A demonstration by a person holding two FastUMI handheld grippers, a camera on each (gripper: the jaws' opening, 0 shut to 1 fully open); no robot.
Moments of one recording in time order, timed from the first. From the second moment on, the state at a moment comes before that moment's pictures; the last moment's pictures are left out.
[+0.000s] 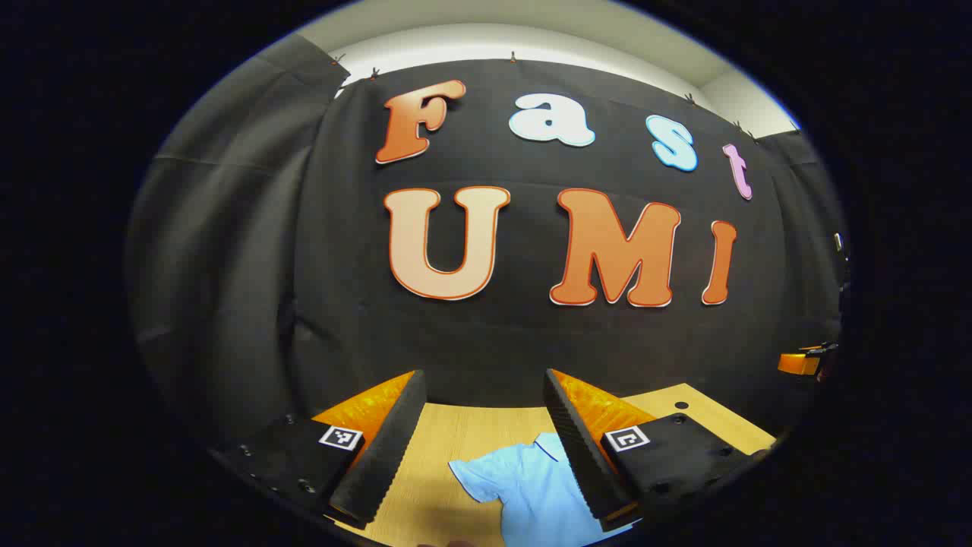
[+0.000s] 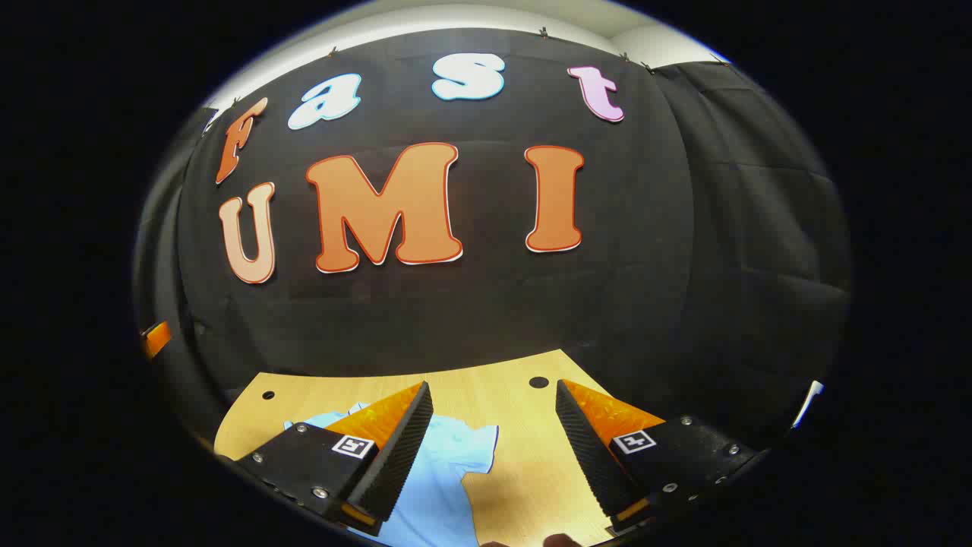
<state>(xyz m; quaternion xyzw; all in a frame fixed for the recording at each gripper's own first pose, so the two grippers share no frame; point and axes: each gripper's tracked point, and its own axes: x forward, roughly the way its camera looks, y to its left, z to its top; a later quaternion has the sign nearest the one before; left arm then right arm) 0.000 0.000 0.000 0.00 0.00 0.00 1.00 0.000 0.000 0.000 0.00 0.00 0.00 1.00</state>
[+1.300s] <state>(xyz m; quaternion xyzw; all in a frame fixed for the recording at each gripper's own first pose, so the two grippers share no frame) 0.051 0.023 -0.045 -0.01 0.03 0.04 1.00 0.052 0.031 -0.066 -0.02 0.15 -0.01 0.99</state>
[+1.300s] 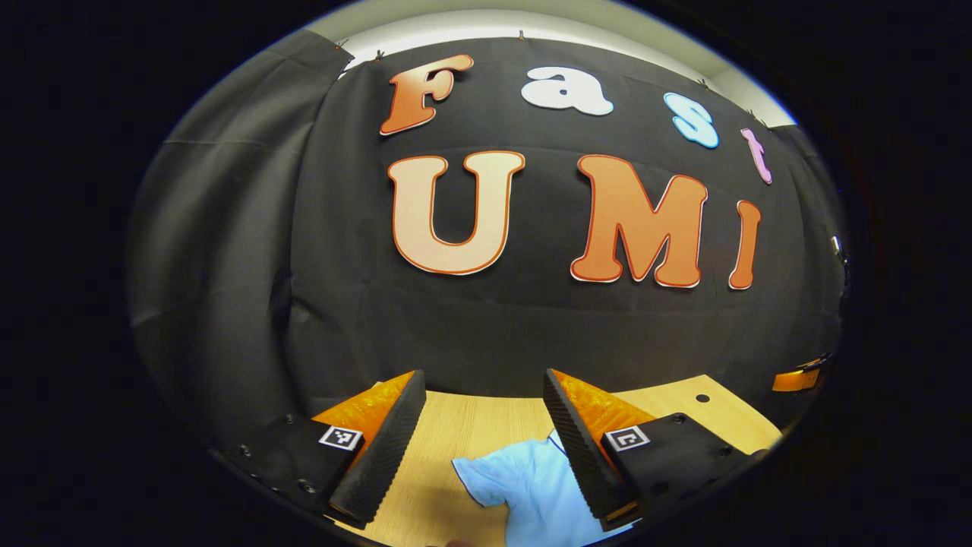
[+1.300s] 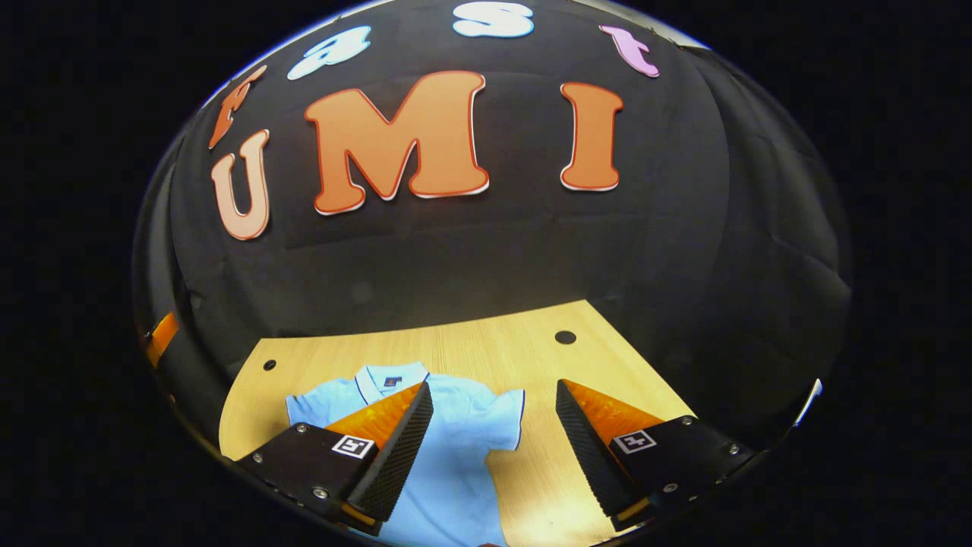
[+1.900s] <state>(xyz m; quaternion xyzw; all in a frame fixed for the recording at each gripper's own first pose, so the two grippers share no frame) 0.060 0.058 -0.070 0.01 0.06 0.08 1.00 0.177 0.000 -0.175 -0.05 0.37 -0.04 0.93</state>
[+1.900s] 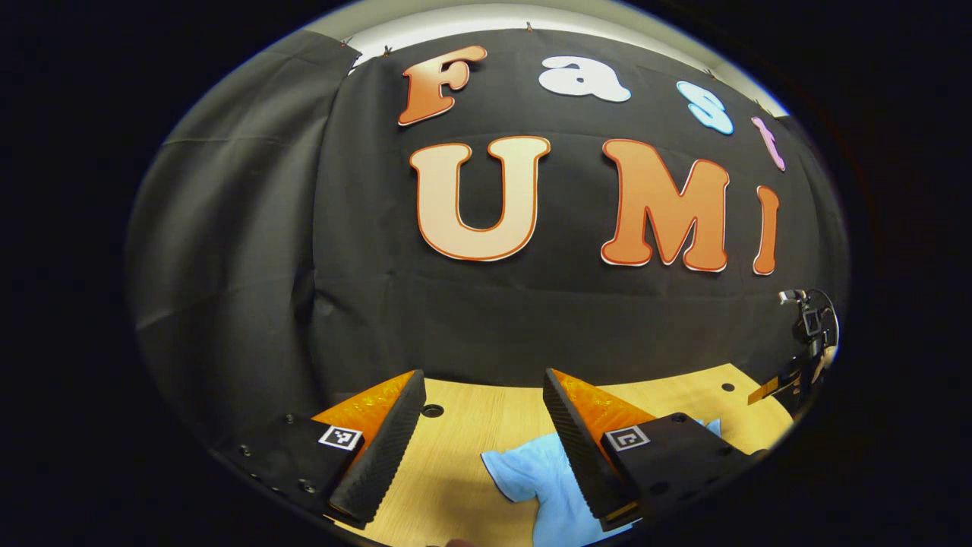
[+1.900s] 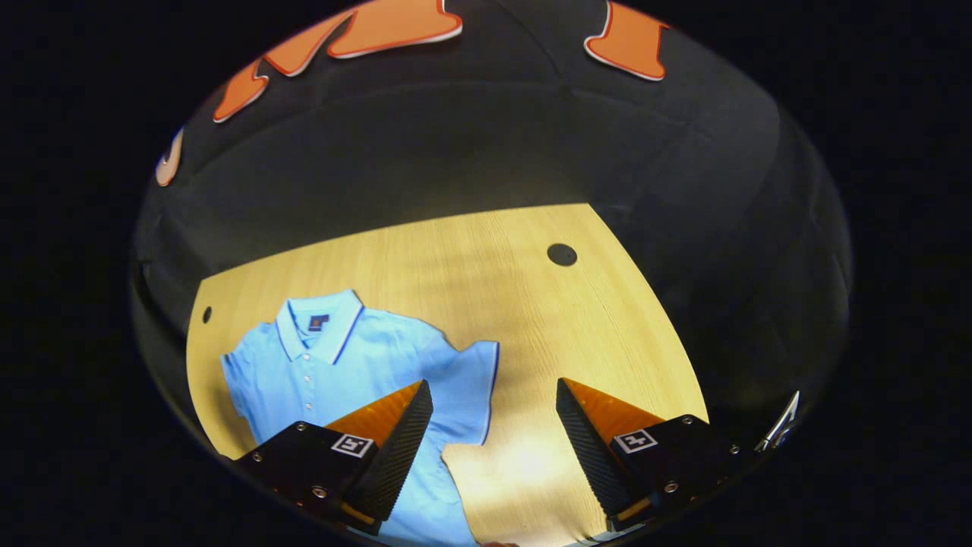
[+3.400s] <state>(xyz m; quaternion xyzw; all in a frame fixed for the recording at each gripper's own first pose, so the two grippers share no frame) 0.105 0.068 -0.118 0.01 0.12 0.09 0.99 0.229 -0.014 -0.294 -0.03 0.50 -0.03 0.87</state>
